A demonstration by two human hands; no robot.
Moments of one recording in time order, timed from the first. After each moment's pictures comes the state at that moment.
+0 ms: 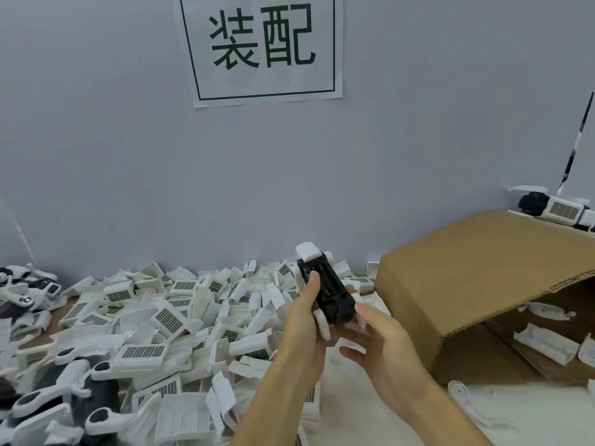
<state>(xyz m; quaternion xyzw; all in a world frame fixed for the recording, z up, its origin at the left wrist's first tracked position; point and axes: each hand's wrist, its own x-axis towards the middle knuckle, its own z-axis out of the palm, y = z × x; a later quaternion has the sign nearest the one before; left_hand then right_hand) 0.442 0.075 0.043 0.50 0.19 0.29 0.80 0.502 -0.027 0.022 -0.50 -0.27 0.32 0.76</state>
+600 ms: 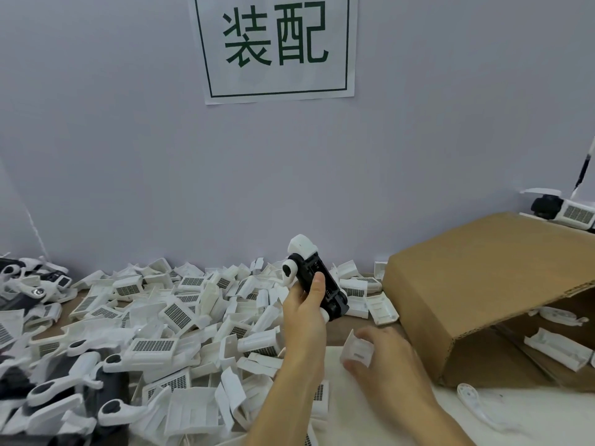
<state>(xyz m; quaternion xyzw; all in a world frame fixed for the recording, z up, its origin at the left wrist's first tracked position) 0.446 0.079 0.040 0.47 0.23 0.43 0.74 0.508 -0.026 -0.003 -0.89 -0.35 0.04 0.30</state>
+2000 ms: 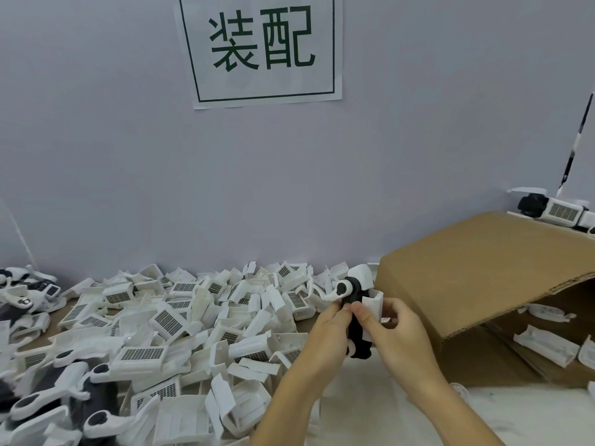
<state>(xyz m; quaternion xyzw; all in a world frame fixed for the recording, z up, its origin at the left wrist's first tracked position) 0.448 0.063 0.030 0.69 0.17 0.20 0.67 0.524 -0.032 0.022 -0.69 -0.26 0.08 0.67</state>
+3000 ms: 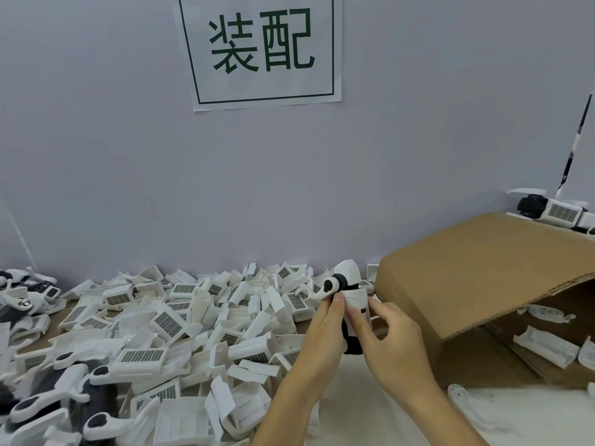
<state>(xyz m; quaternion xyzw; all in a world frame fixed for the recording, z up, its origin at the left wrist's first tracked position) 0.446 0.062 0.030 0.67 0.18 0.24 0.68 0.527 -0.026 0.008 -0.69 -0.39 -0.07 0.61</state>
